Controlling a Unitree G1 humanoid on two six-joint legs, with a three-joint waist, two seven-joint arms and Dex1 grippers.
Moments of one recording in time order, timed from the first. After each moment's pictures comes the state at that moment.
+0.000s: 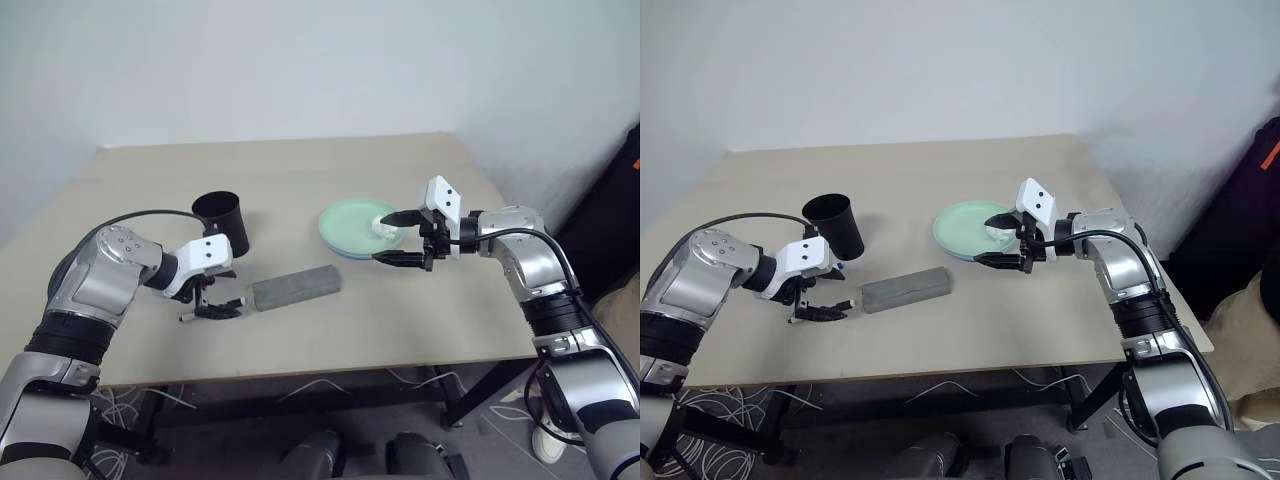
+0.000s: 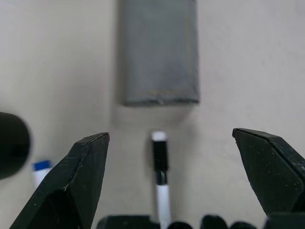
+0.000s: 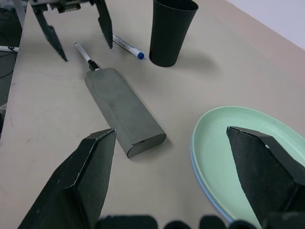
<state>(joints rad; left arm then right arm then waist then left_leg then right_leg) -0.60 0.94 -0.28 0.37 0.05 0.25 -1.40 -0.78 -0.49 0.18 0.29 0.19 0.32 1.19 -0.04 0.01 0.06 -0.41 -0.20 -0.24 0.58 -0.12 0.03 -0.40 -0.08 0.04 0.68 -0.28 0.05</state>
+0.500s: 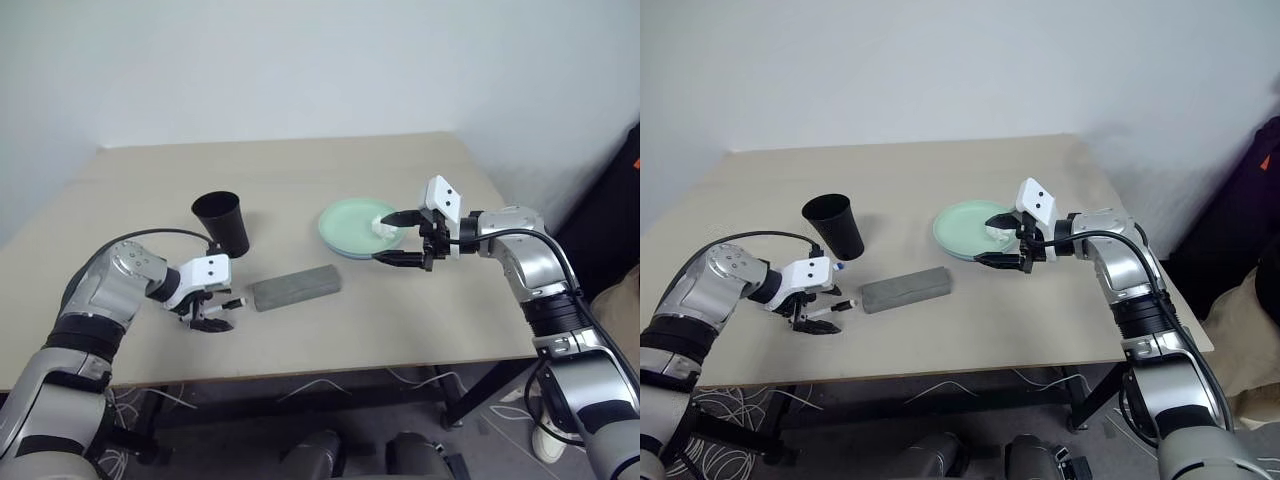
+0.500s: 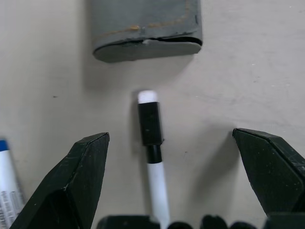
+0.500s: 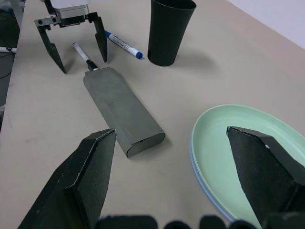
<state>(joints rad) -0.64 0.88 -0.32 0.60 0.14 0.06 -1.37 -0.77 -0.49 0.18 0.28 0.19 0.34 1.18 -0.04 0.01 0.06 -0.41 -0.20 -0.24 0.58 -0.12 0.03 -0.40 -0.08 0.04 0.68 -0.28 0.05</state>
